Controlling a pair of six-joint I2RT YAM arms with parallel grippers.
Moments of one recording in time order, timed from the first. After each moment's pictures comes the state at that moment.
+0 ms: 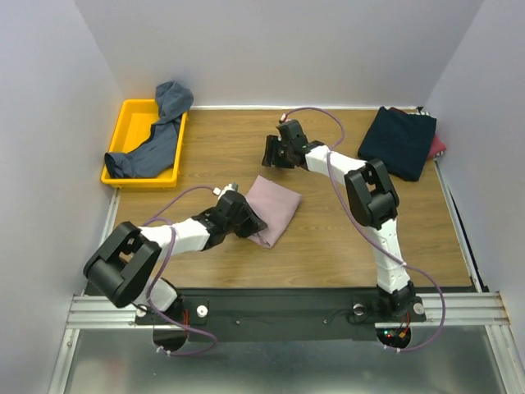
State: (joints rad) left arm -0.69 1.44 0.54 0.17 0.05 -1.15; right arm 0.52 2.29 1.76 -0.21 -0.04 0.53
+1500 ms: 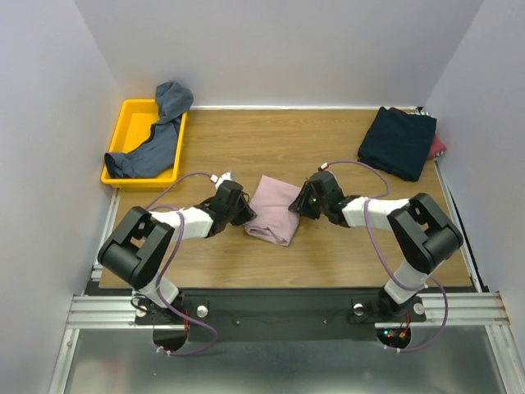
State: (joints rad) left arm -0.59 1.57 0.64 0.17 -0.03 -0.92; right arm 0.57 1.66 0.76 0.16 -0.02 0.91
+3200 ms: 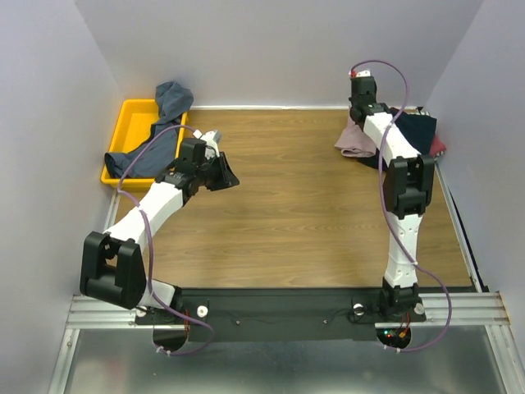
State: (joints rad) left arm -0.31 1.38 0.99 -0.28 0.32 -0.47; right arm 0.13 2.26 2.06 -0.44 0.56 -0.23
